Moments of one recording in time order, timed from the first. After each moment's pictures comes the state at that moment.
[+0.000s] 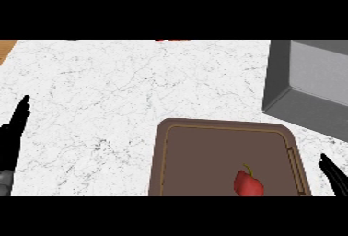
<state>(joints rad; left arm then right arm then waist) -0.04 0.58 -0.07 -1.36 0.05 0.31 0.06 0.54 -0.75 0.27 -1.95 0.25 -0.50 -0.28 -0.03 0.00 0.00</state>
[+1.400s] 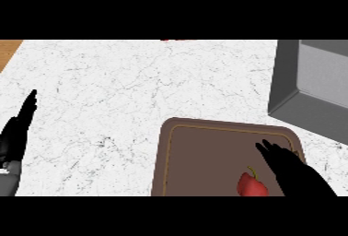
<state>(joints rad) -0.11 0.52 -0.01 -1.29 -0.04 0.24 0.05 0.06 -0.67 0.55 -2.08 0.59 0.29 0.79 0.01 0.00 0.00</state>
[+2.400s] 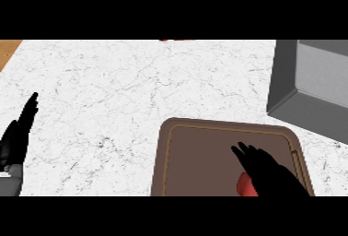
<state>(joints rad) -0.08 0.43 0.08 -1.32 -0.13 0.18 0.05 0.05 -0.43 0.56 -2.09 0.70 0.48 0.77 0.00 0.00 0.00</state>
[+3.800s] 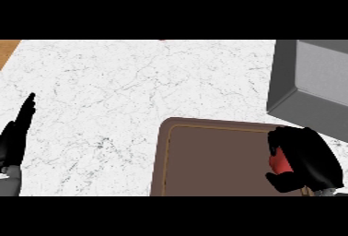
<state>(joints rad) -0.08 0.40 0.14 -1.34 -0.18 0.14 0.05 -0.04 -0.59 0.39 -1.86 0.95 0.21 0.40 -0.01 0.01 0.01</state>
